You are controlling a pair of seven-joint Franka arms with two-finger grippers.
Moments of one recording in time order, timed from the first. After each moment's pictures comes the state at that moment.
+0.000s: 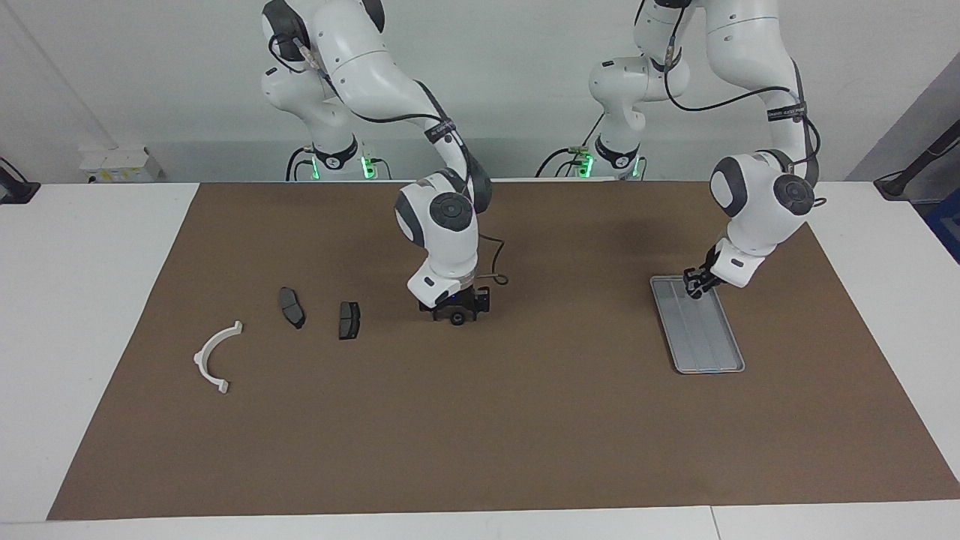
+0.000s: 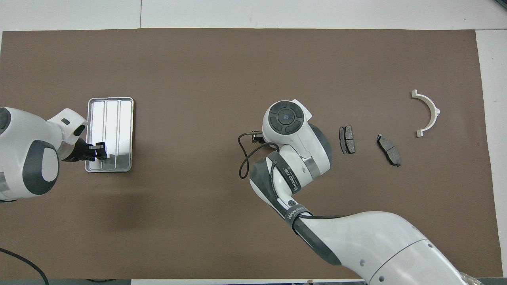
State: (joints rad) left arm 0.01 0.13 0.05 -2.21 -0.02 2.24 -0.03; right arm 0.53 0.49 0.00 -1.78 -0.02 2.26 0.59
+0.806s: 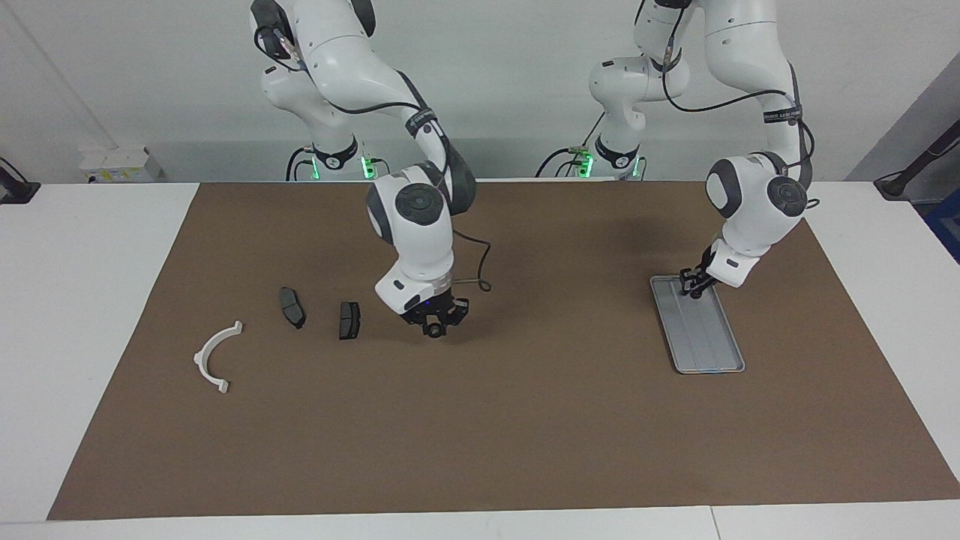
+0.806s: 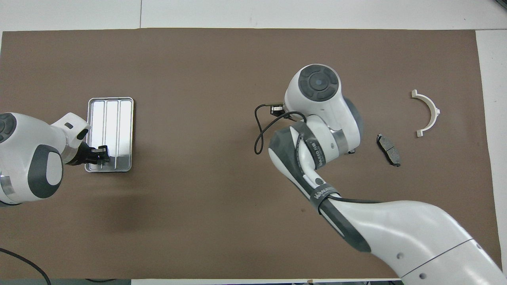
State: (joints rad) left arm 0.01 0.13 0.05 -2.24 -0.02 2.28 -0.04; right arm 0.40 0.46 -0.02 -1.61 -0.03 2.15 0.43
